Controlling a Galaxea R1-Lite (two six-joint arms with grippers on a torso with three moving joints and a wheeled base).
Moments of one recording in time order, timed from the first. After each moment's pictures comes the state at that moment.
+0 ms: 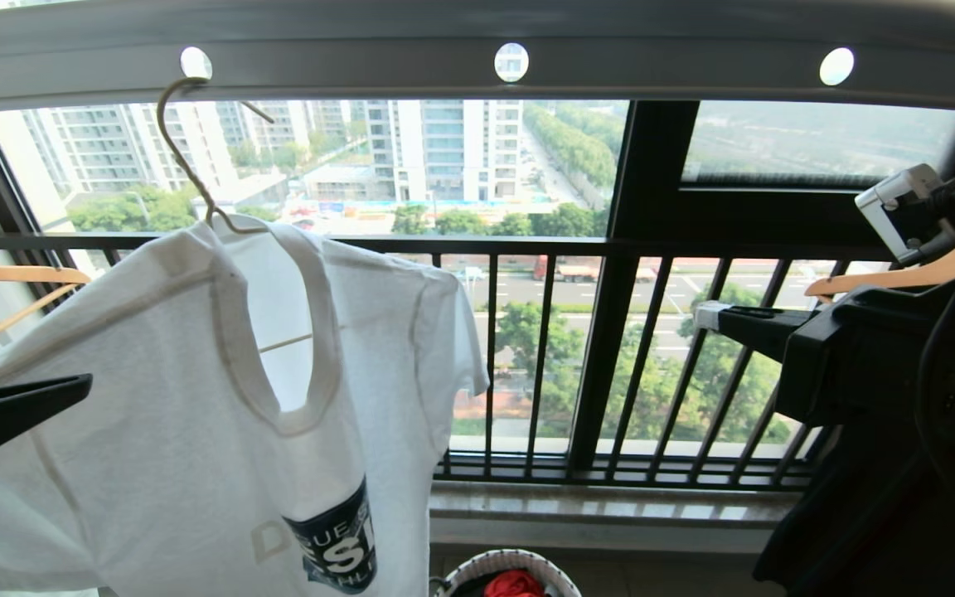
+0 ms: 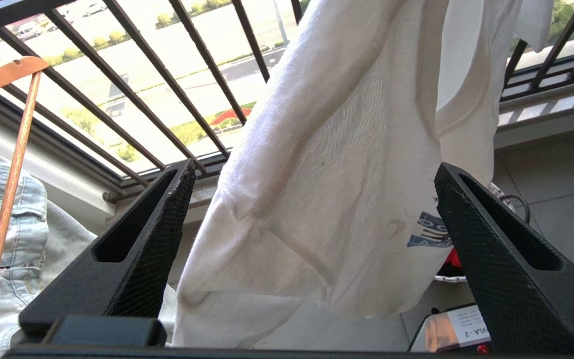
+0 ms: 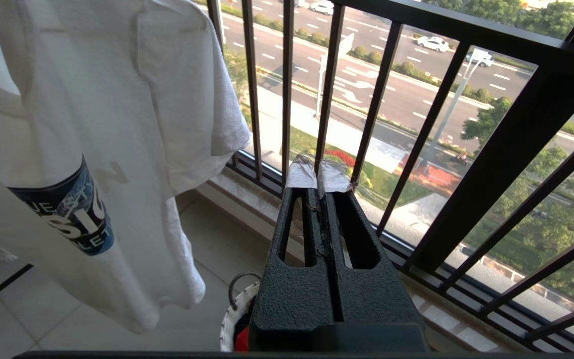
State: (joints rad) left arm -0.16 0.94 -1.07 0.45 0.02 0.22; right arm 0.47 1.30 -0.78 -0.39 0.08 -0.02
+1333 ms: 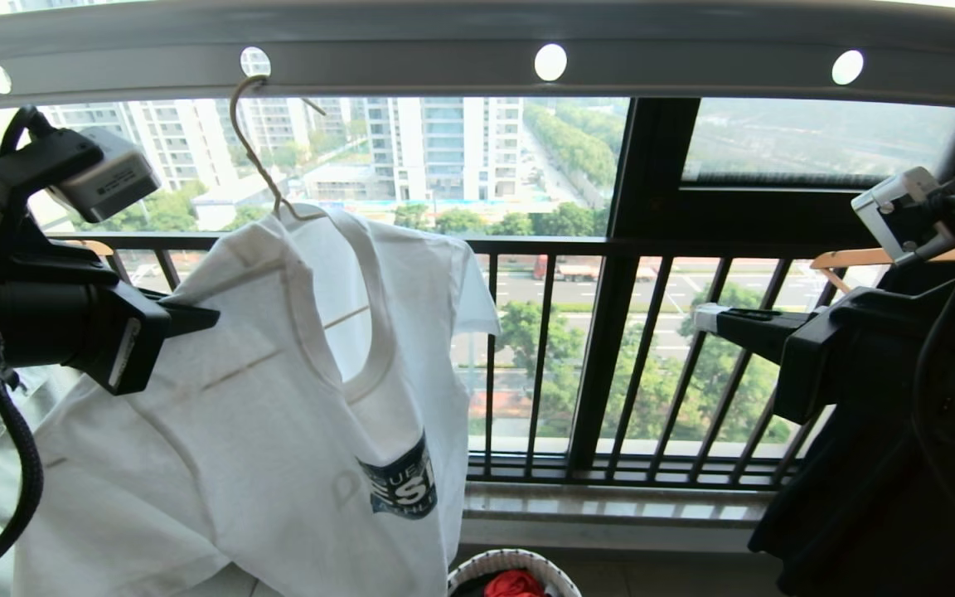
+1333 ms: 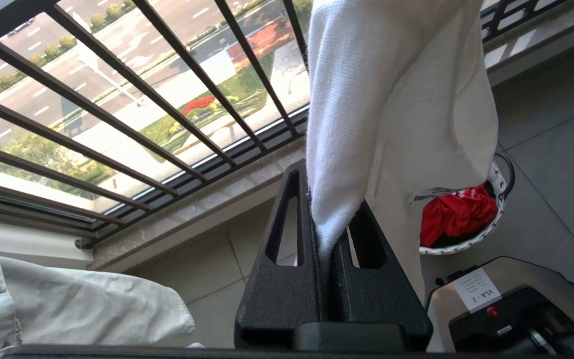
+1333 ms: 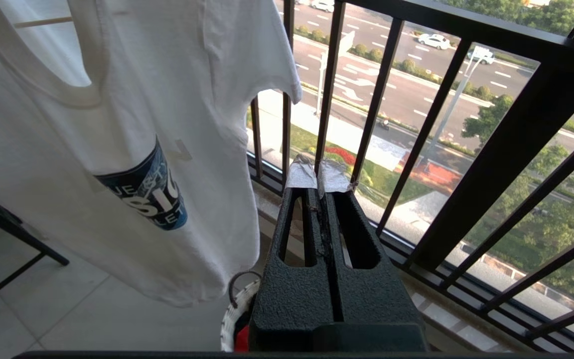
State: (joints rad) left arm -0.22 1.28 -1.18 0.34 -0.08 0.35; right arm 0.48 1.30 -0.77 -0.39 0.08 -0.02
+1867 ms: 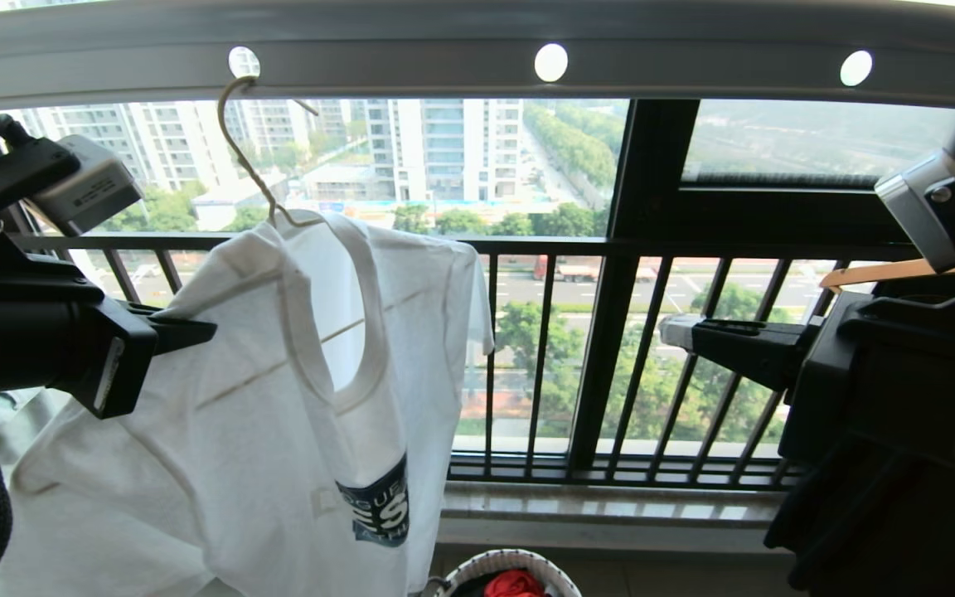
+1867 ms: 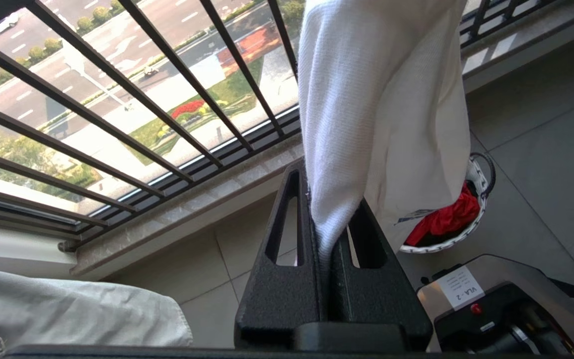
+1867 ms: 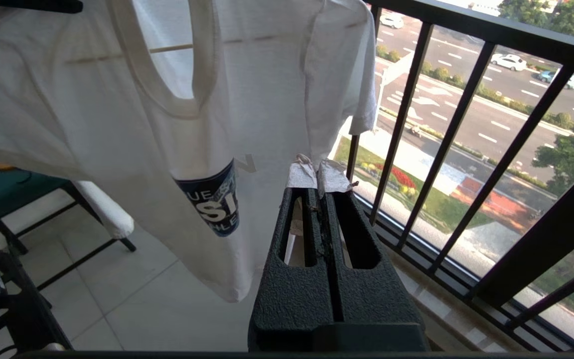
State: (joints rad) left arm -0.26 1.23 -1.13 0.34 -0.09 0.31; right arm 0.66 1.27 -0.81 -0.37 0.09 0.03
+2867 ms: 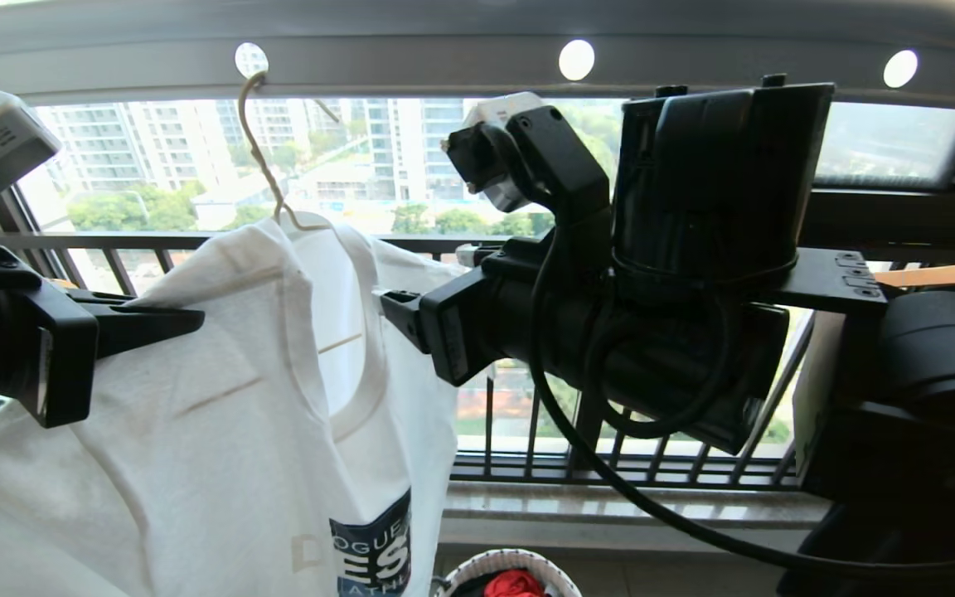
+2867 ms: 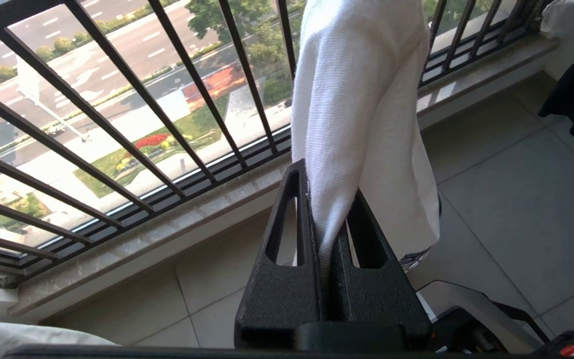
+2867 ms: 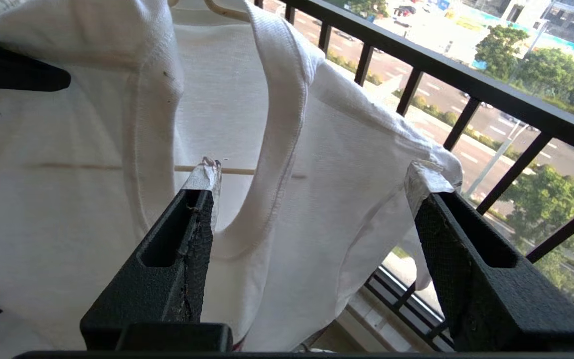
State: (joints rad) left arm -0.29 1.13 -1.13 0.34 -0.17 0.21; right arm 0.95 1.78 -1.34 -0.37 -0.22 -0.07
